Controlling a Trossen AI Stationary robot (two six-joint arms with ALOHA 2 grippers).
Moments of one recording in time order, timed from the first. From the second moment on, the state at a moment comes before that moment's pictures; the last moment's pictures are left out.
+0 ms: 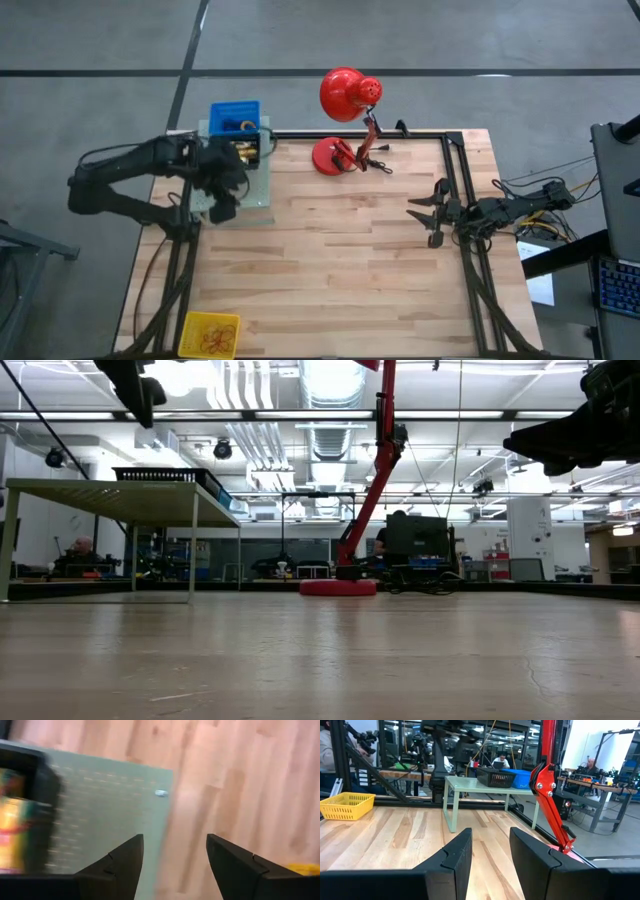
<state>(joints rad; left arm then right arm) 0.21 1.14 1.33 -1.41 0.05 -0.04 0.32 0.04 0.01 0.08 0.53 -0.11</state>
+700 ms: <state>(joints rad) -0.14 1.14 1.30 -1.33 0.05 -0.49 0.32 0.04 0.01 0.08 0.53 -0.11</state>
